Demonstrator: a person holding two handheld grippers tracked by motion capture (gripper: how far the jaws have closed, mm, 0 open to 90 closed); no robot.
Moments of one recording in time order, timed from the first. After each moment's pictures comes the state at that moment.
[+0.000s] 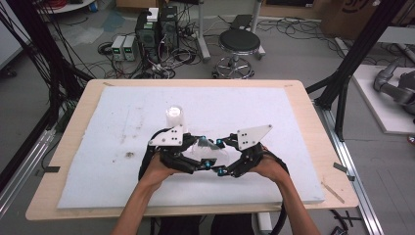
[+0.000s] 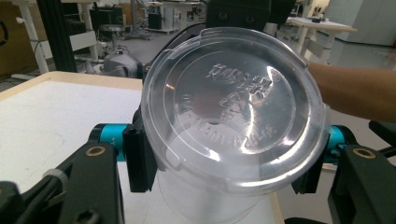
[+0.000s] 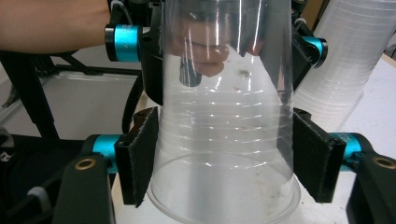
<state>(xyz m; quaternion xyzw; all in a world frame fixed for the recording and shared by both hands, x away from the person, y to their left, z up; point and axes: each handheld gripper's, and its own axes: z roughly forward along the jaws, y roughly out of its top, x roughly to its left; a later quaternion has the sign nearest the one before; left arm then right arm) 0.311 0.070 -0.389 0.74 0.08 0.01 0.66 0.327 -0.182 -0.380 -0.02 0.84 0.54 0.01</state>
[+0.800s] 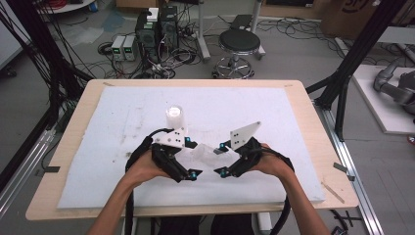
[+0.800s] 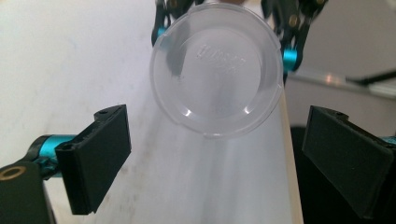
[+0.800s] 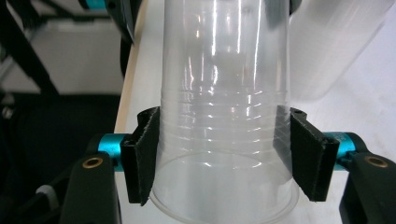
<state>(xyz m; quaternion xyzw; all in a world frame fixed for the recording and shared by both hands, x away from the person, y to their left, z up) 0.311 0.085 -0.378 0.88 0.10 0.01 0.47 0.331 -0.177 -0.377 0.00 0.91 0.41 0.00</state>
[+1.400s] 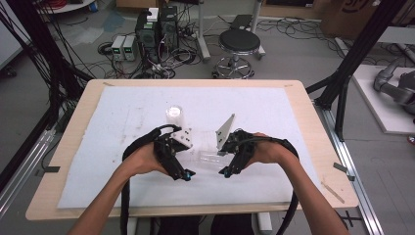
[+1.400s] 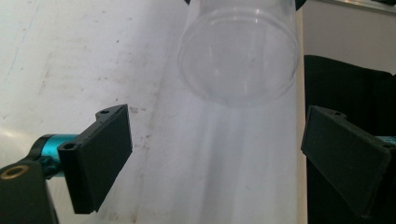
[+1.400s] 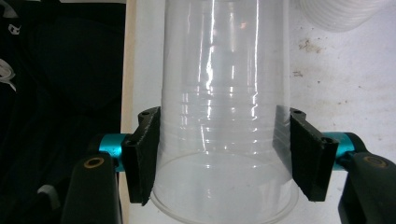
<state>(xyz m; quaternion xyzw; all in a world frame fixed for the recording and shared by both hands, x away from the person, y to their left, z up) 0.320 0.073 -0.364 0.93 0.09 0.01 0.35 0.337 -0.148 -0.347 -0.01 0.98 0.21 -0.03</state>
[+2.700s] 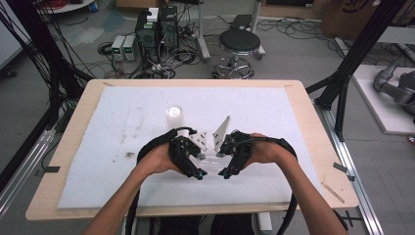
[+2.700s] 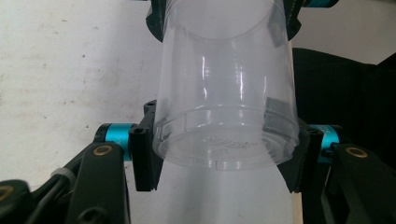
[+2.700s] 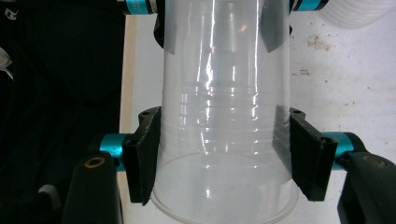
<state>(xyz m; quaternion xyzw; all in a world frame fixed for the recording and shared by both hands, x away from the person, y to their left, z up) 0.324 0.041 -0.372 0.95 0.06 -0.02 0.32 0.337 -0.141 -0.351 -0.02 0.98 0.19 -0.03</state>
